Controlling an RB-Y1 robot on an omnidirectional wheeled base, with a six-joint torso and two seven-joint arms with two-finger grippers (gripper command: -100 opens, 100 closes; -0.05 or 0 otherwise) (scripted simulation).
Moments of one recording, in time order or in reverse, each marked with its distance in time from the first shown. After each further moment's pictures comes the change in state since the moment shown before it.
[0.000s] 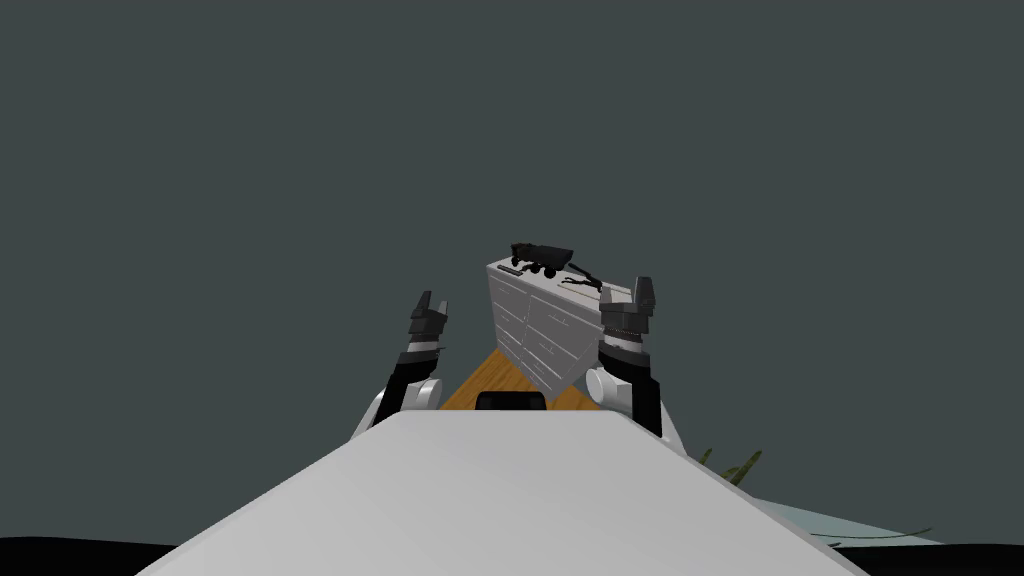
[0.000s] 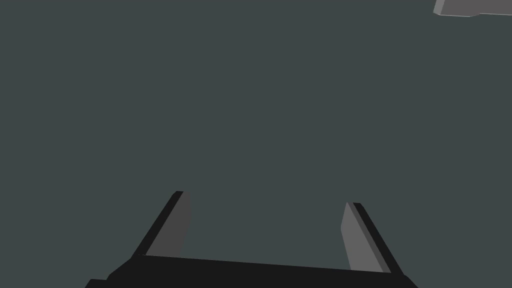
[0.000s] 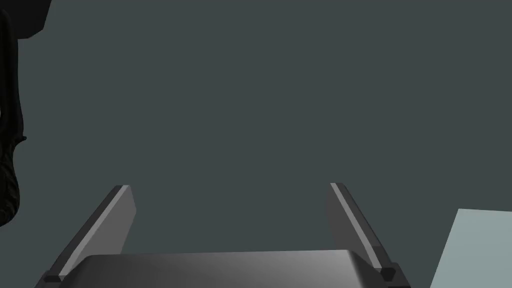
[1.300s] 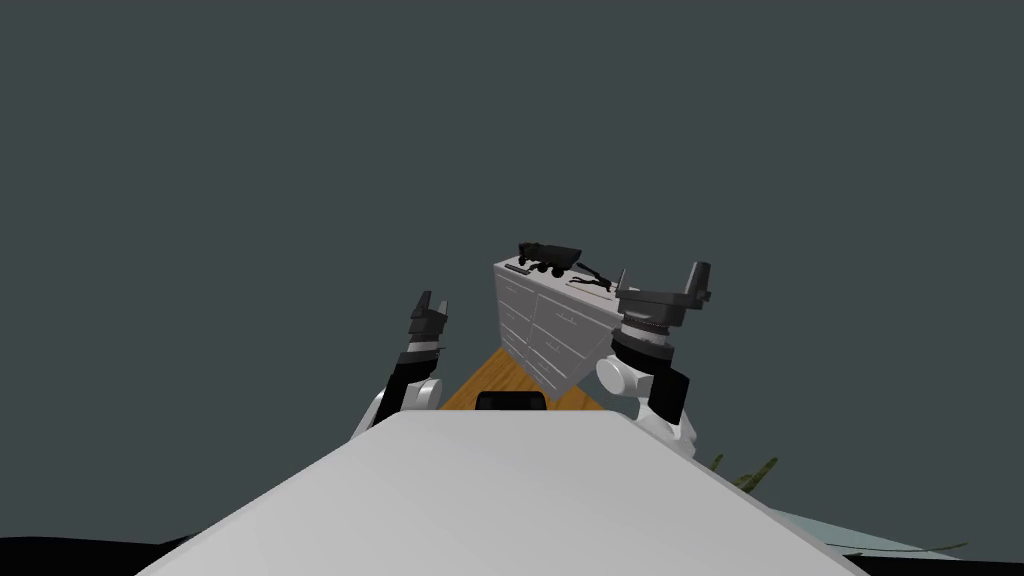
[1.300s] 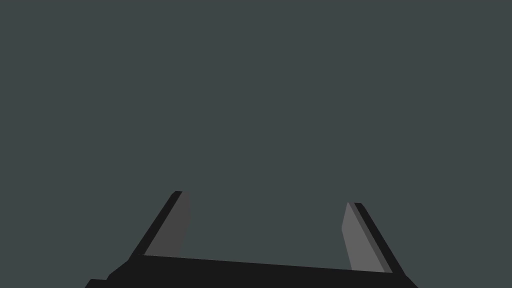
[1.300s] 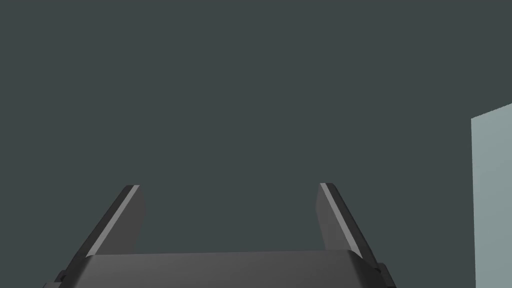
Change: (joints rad) left arm 0.000 0.000 0.000 0.000 0.000 0.000 0.000; right arm -0.103 -0.164 -0.040 -0.015 -0.332 -0.088 -0.126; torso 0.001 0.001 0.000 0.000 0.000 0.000
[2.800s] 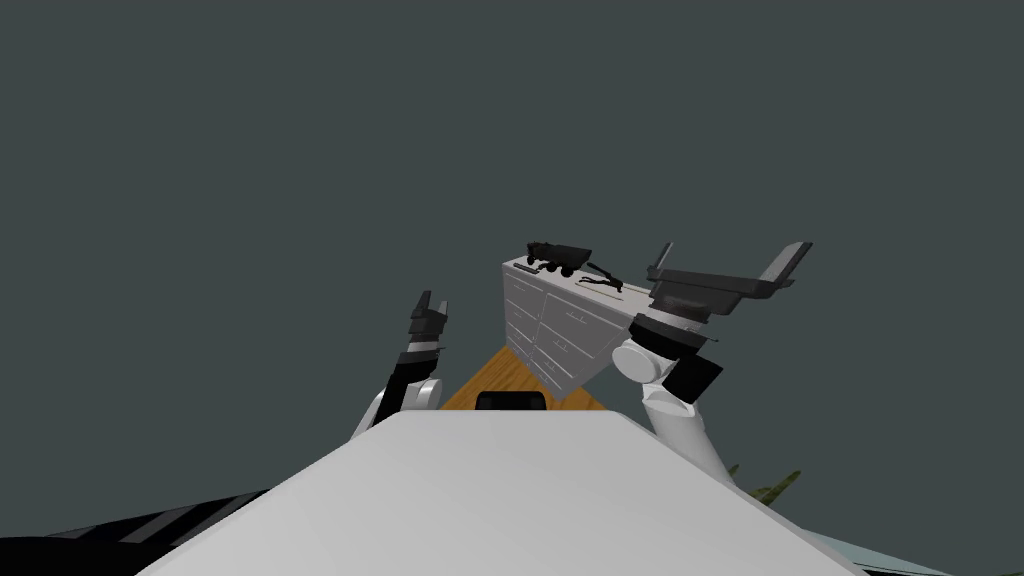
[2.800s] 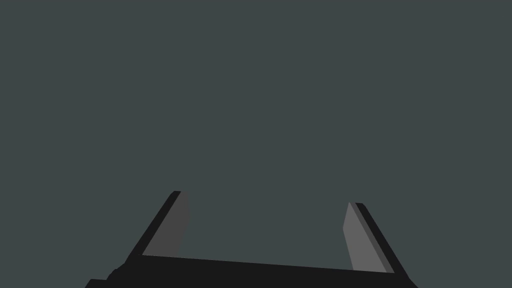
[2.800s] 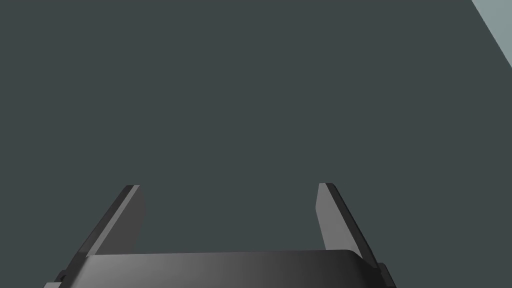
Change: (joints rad) left arm 0.000 0.000 0.000 0.000 0.000 0.000 0.000; right arm -0.122 -0.178 -0.050 -0.007 -0.430 -0.115 -0.186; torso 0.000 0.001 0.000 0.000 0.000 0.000
